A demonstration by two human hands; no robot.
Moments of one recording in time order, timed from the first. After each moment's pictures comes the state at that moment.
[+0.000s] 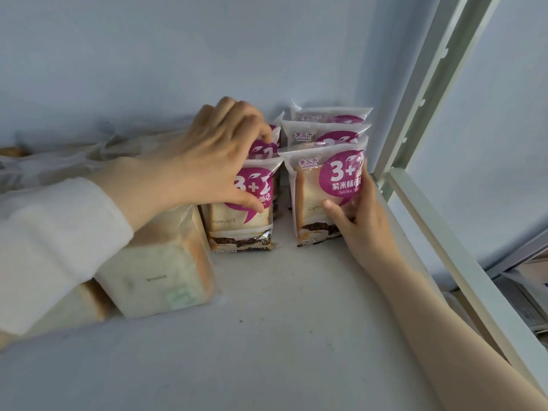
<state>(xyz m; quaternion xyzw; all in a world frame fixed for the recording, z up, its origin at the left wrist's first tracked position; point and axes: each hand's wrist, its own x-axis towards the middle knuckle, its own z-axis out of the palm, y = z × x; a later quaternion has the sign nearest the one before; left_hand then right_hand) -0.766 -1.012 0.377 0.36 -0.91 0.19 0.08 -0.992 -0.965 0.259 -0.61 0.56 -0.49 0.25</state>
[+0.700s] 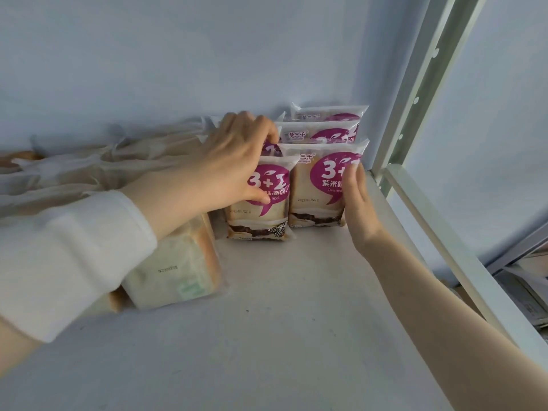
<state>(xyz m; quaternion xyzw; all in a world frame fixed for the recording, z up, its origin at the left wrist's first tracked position) -0.782 -0.994 0.374 0.43 -0.89 0.06 0.10 -0.980 -0.978 0.272 -0.49 0.50 -0.55 0.45</state>
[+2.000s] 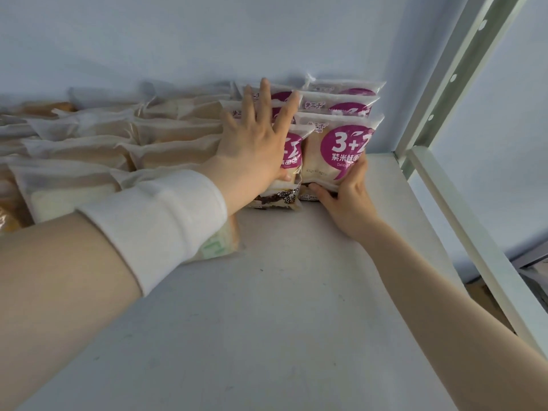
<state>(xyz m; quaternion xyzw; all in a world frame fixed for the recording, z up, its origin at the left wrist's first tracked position) -0.794 -0.982 0.348 0.58 -0.79 0.18 -0.01 -0.957 -0.966 0.260 -0.65 0.59 -0.39 0.28</state>
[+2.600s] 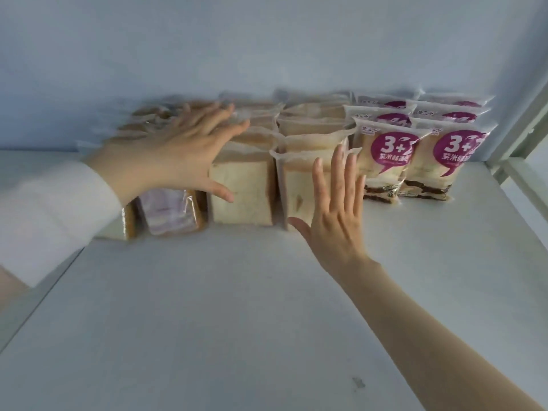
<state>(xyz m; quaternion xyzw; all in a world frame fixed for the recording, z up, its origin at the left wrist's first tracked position) -0.548 -0.878 0.397 0.59 -0.80 0.07 -0.06 -0.780 -0.857 0.278 -0.79 0.51 -0.35 -0.06</state>
